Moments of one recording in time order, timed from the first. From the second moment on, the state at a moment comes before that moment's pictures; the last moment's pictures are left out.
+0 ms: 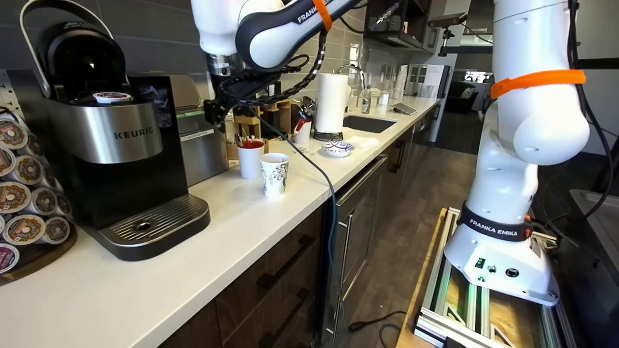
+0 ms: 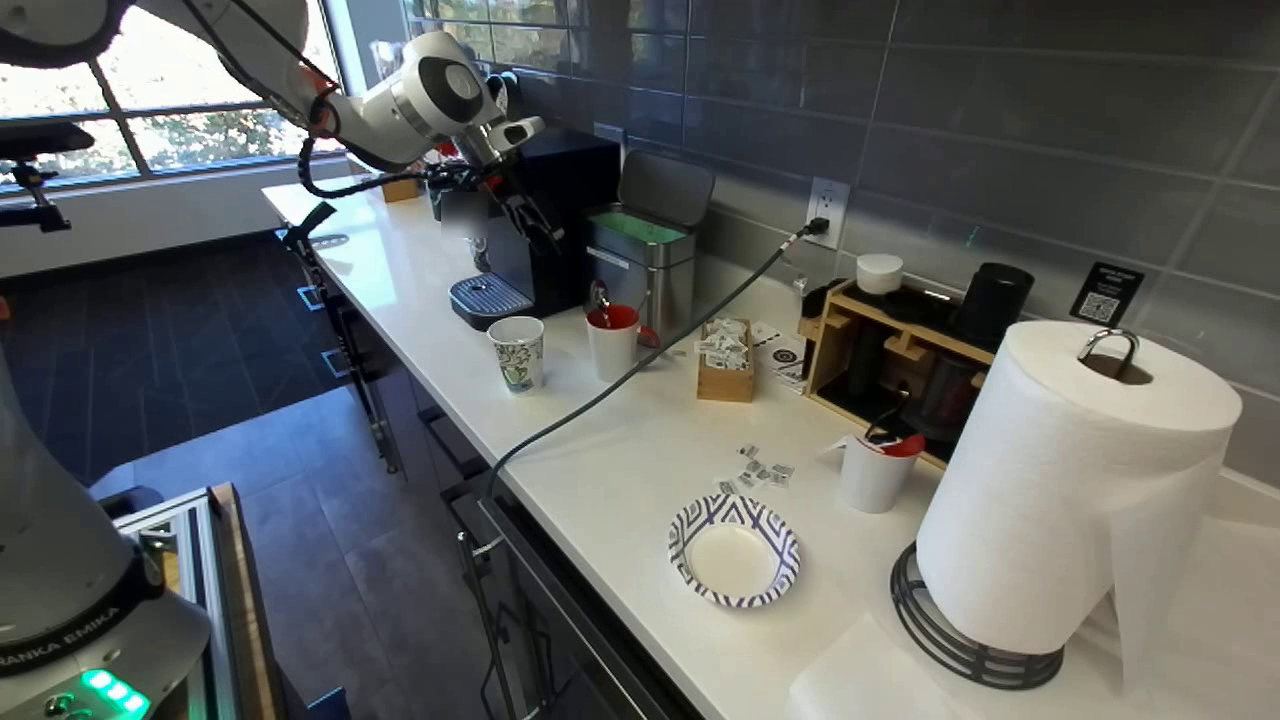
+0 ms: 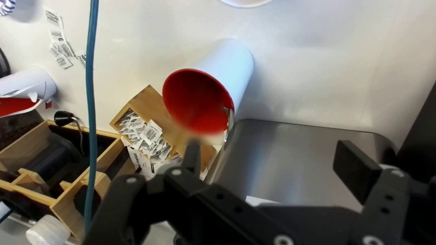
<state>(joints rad) 0.21 0.24 0.20 -1.84 -0.67 2.16 0.75</state>
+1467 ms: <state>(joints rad) 0.10 0.31 0.08 -1.75 -0.16 2.21 0.09</state>
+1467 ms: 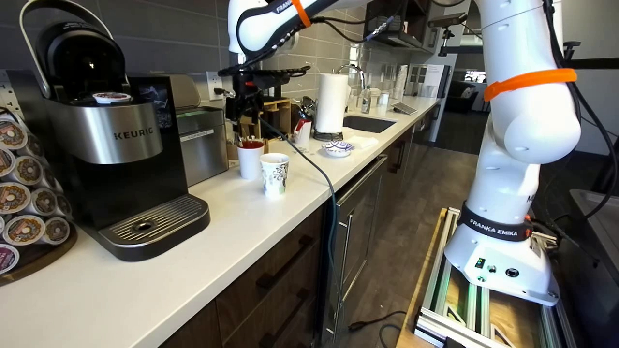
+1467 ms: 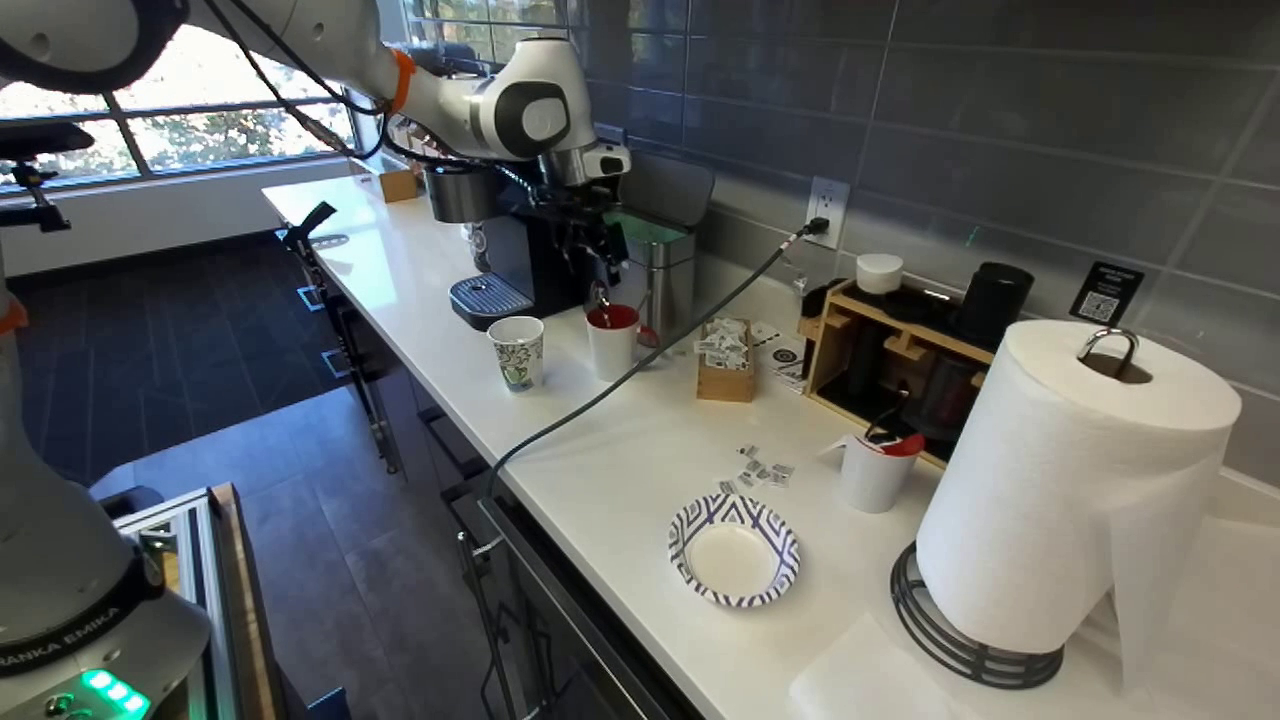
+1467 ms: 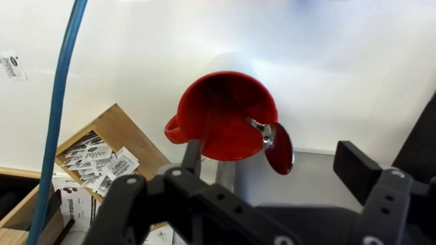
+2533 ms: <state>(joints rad) 0.18 0.28 0.08 -1.78 -0.17 2.24 0.42</state>
